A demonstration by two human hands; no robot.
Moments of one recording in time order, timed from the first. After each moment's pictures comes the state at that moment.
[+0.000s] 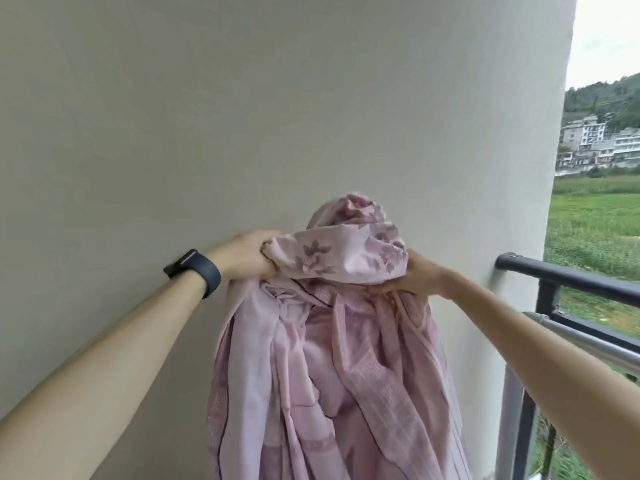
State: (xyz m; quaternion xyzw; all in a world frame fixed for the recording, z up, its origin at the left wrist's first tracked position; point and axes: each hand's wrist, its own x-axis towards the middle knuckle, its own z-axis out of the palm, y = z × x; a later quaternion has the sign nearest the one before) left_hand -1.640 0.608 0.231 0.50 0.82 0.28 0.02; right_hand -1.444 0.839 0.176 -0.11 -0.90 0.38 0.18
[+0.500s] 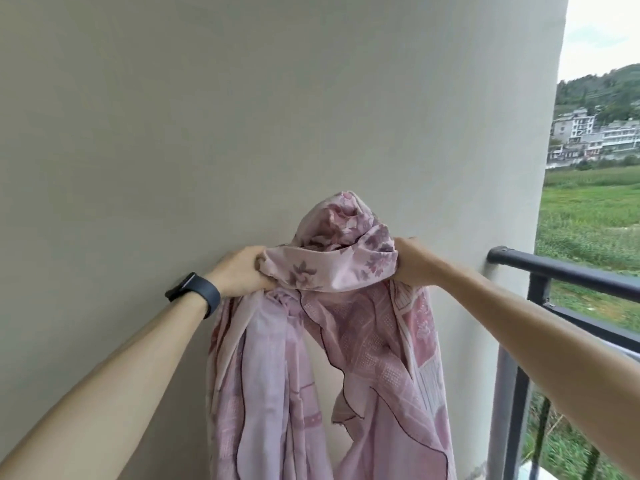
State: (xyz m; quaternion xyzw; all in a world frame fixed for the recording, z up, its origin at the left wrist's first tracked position) left_hand -1.680 0.639 0.189 0.45 0.85 0.26 0.03; right_hand -1.459 0.882 0.168 -0.15 -0.96 0.10 0.22
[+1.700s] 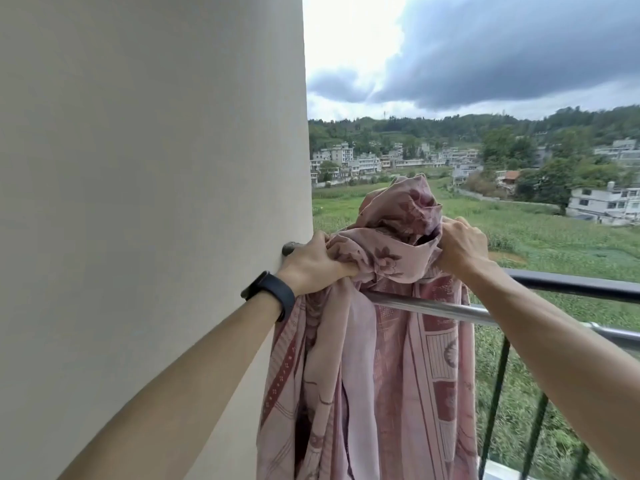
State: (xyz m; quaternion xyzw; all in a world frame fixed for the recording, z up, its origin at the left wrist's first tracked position) left_hand -1.292 0.745 0.198 0.70 0.61 0.32 0.18; right_hand -1.038 0.839 0.187 -0.62 -0.71 -0.18 0.27
